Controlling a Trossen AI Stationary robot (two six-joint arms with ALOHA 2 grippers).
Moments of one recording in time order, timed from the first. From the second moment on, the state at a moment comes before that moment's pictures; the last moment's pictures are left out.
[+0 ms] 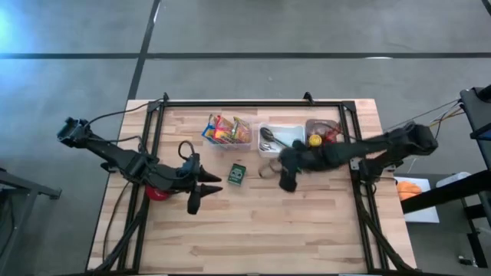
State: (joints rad) left arm -0.45 1.11 0.91 -0.20 -0.42 -0.52; right arm 0.08 1.39 0.97 -0.57 0.27 0.44
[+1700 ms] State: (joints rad) left arm 0.00 1.74 1.19 -0.61 0.00 -1.19; right arm 0.36 1.17 0.68 -0.18 0.31 0.40
